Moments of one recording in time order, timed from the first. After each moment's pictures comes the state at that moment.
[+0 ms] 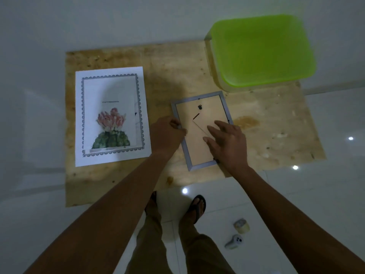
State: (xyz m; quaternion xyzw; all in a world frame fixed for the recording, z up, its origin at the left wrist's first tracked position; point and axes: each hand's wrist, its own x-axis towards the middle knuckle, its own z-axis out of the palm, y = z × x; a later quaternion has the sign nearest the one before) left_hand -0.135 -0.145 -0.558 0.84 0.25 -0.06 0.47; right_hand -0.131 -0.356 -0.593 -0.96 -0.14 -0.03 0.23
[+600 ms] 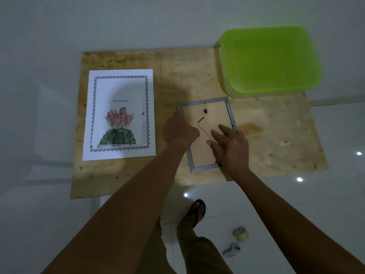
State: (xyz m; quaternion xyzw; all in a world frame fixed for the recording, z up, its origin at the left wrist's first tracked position) left_hand -0.110 -0.169 -0.533 0.87 0.32 -0.18 0.34; right_hand -0.130 -0.355 -0.596 -0.97 -0.14 -0.02 0.21
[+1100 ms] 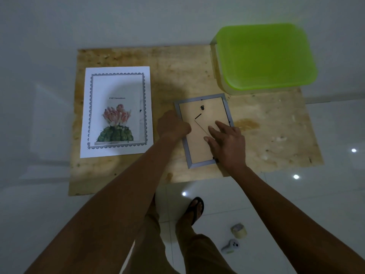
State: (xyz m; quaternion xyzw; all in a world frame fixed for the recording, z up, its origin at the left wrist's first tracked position) left_hand -0.115 -0.150 -0.533 0.84 0.30 -0.18 0.42; right_hand -0.132 -0.354 -0.594 -0.97 -0.15 -0.03 0.20
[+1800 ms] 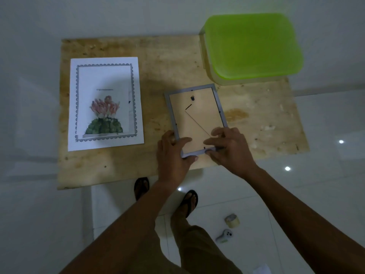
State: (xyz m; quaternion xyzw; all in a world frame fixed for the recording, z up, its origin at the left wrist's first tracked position) left_hand -0.235 -0.201 -0.578 0.89 0.14 -0.03 0.42; right_hand -0.163 -0.404 -0.562 -0.94 -0.26 0.06 0.22
